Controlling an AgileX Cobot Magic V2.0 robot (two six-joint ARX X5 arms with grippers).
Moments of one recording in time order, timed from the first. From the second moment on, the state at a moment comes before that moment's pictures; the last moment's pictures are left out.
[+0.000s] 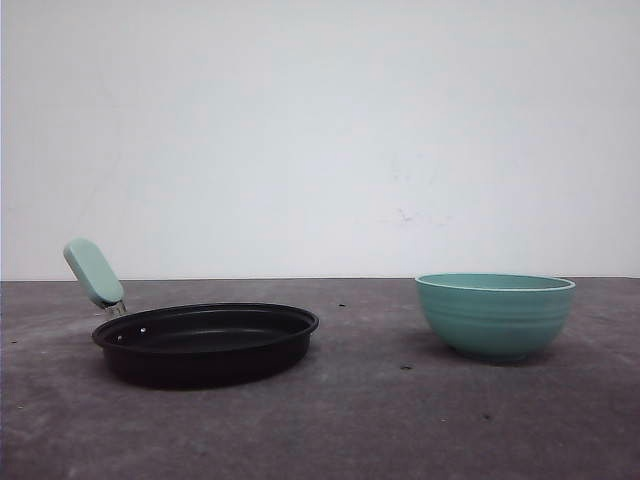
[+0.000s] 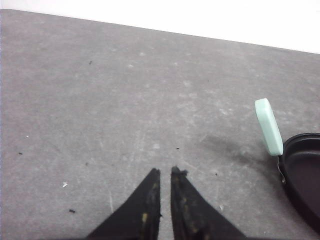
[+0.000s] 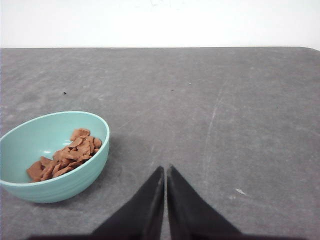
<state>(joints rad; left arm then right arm) 0.02 0.00 0.07 -0.28 0.02 -0.12 0.05 0.00 0.02 -0.17 -0.10 0.08</state>
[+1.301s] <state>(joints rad) 0.02 0.00 0.06 -0.24 0.11 -0.47 0.05 0.00 0.02 -0.12 -0.25 0.40</state>
